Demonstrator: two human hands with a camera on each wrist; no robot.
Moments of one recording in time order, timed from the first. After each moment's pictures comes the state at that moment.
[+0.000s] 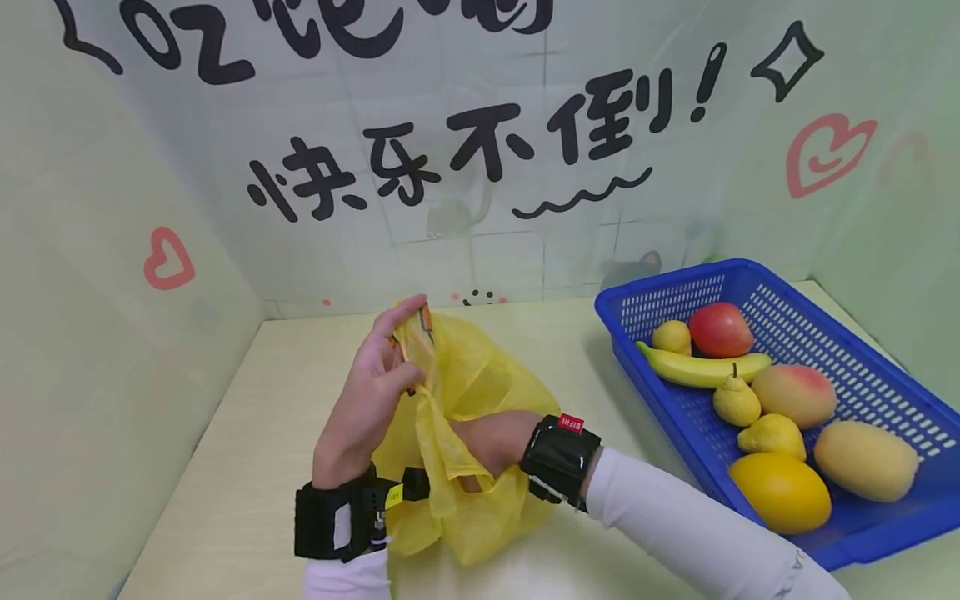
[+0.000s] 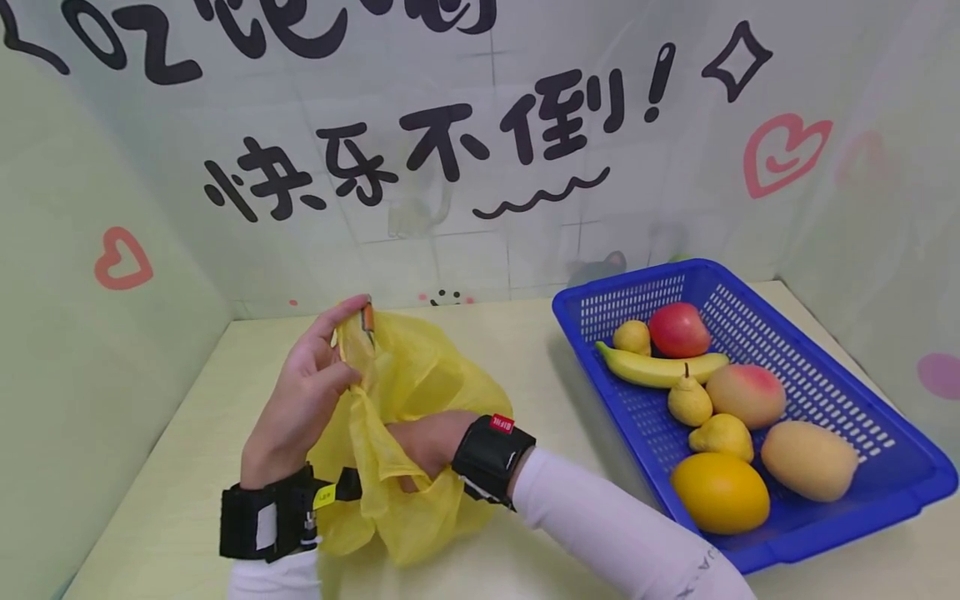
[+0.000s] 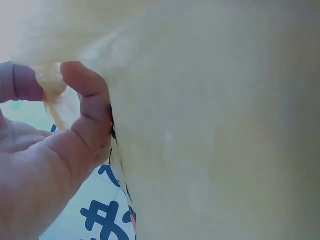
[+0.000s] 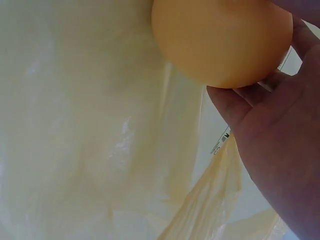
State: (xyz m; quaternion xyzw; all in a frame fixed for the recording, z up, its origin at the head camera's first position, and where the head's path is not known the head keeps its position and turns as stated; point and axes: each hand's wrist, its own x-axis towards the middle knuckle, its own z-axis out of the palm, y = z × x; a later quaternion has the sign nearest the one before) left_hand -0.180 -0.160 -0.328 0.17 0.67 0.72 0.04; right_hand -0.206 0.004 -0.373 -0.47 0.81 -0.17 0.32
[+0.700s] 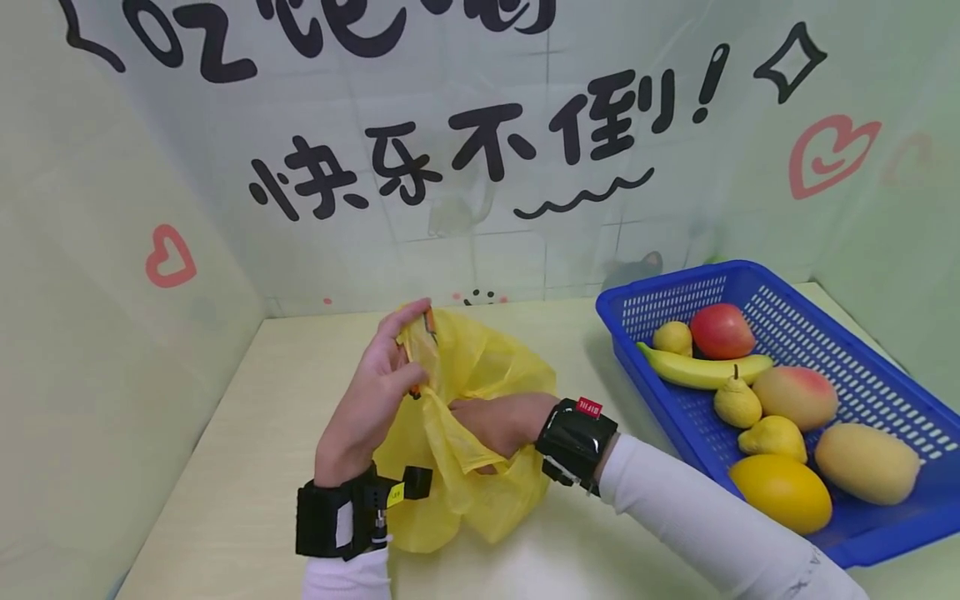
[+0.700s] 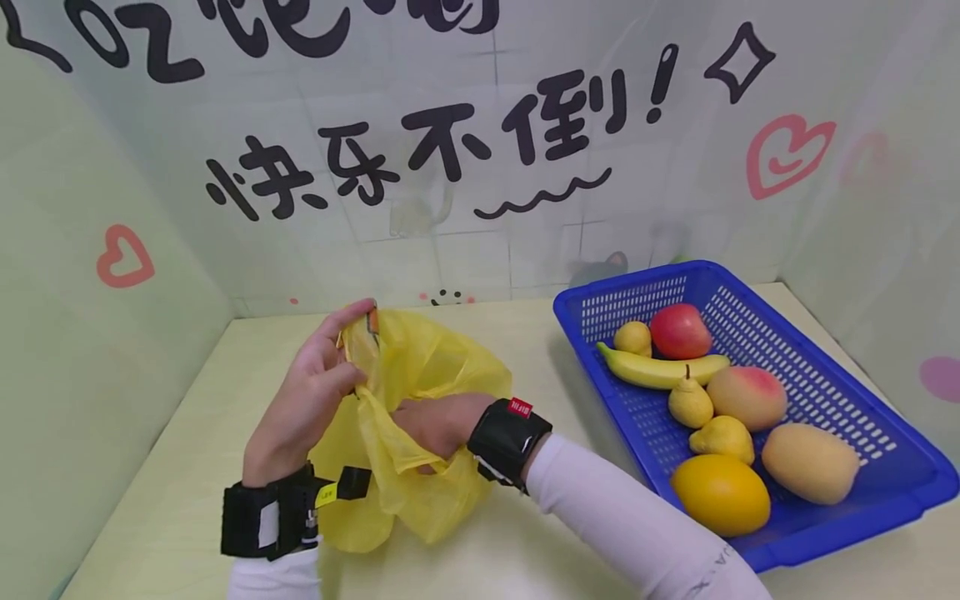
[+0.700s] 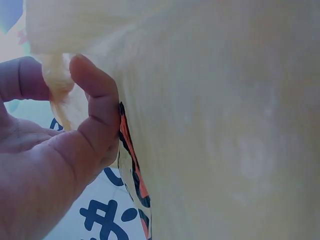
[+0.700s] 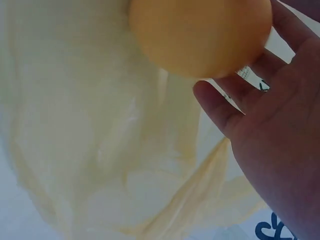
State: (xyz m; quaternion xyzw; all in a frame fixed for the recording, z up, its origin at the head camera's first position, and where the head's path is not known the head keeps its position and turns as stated) left_hand -0.183 -0.159 -0.330 0.17 0.68 0.71 0.06; right_hand -0.224 0.012 -0.368 -0.53 0.80 -0.13 0.26
